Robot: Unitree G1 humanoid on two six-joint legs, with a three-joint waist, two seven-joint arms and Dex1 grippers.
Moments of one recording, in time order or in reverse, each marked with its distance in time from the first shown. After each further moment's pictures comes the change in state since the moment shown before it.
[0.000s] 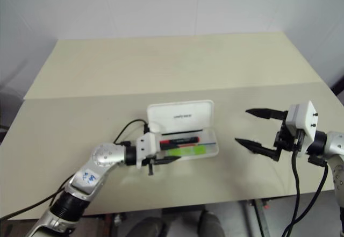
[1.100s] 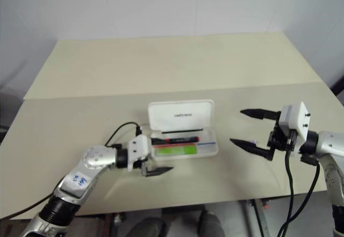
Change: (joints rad) left arm 0.053 0.043 0.057 -0.057 -0.025 0.046 -0.018; right arm -0.029 0.037 0.060 0.013 -0.008 -0.022 -0.005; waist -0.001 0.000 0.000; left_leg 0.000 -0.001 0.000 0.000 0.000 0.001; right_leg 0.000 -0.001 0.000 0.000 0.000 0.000
